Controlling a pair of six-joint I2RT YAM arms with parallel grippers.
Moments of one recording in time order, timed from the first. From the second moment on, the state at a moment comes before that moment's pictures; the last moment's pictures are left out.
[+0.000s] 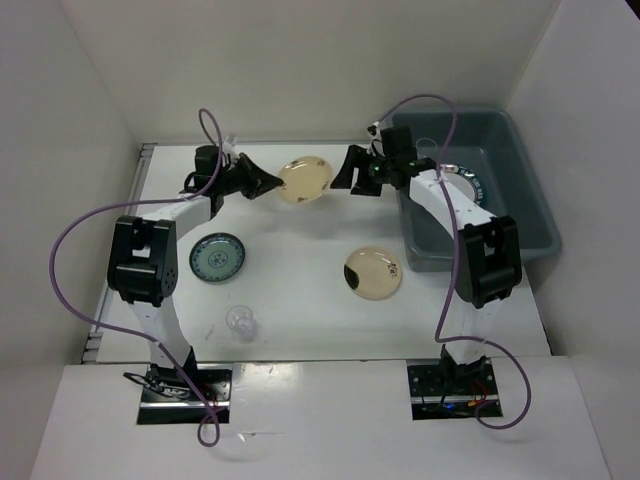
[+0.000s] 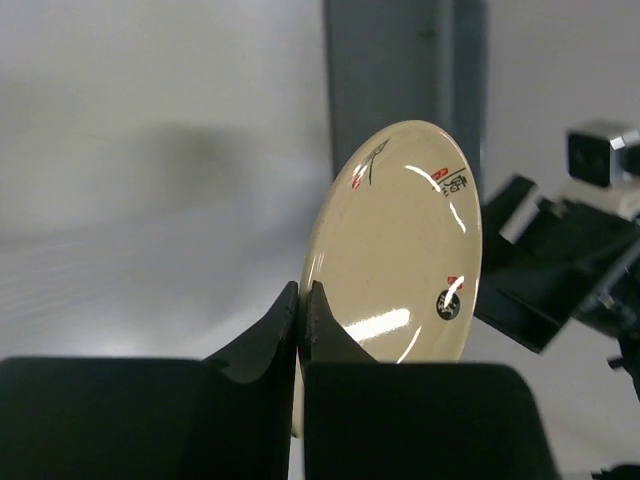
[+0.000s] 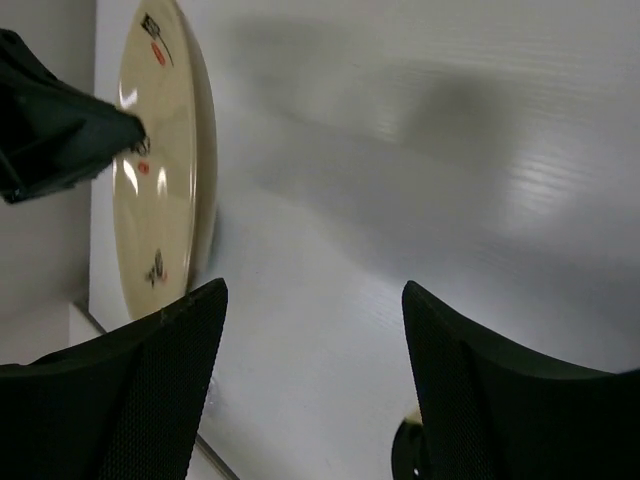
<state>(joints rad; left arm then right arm) -0.07 1.92 1.26 0.24 0.68 -0.93 0.30 1.84 1.52 -0.37 -0.43 0.49</state>
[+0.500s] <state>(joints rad) -0.13 1.84 1.21 0.20 0.64 -0.96 0.31 1.91 1.60 -0.35 -0.39 0.51</state>
